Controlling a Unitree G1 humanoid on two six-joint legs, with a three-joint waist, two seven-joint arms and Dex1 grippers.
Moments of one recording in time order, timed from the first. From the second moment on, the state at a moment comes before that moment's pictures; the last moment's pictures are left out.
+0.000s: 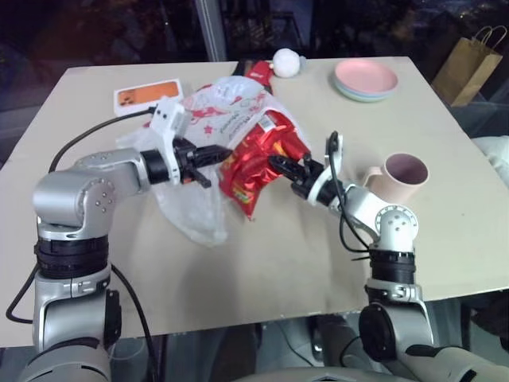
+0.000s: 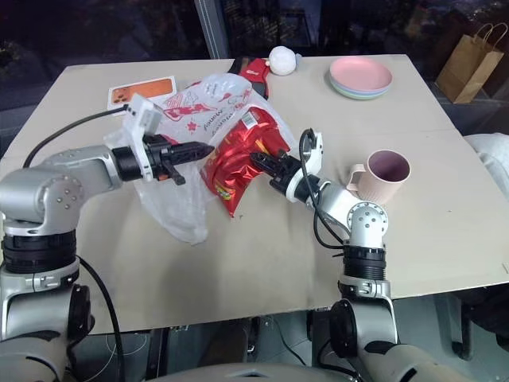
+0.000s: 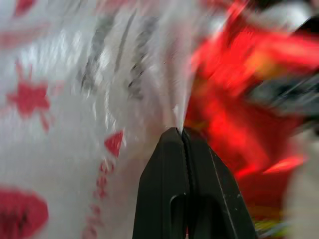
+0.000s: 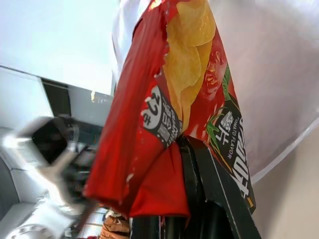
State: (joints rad) left arm -0.69 0.71 0.22 -0.18 -0.71 1.11 -0.73; right arm -0.64 0.13 -0.26 0.11 1.24 1.03 -0.06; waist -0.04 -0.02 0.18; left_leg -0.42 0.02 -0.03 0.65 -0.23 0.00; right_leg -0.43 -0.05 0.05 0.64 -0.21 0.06
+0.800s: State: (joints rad) left arm -0.57 0.54 0.37 -0.36 -0.98 1.23 -0.41; right arm -0.76 0.06 0.16 0.30 0.75 0.83 0.35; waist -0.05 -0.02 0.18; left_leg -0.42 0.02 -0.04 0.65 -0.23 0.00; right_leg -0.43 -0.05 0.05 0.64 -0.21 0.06
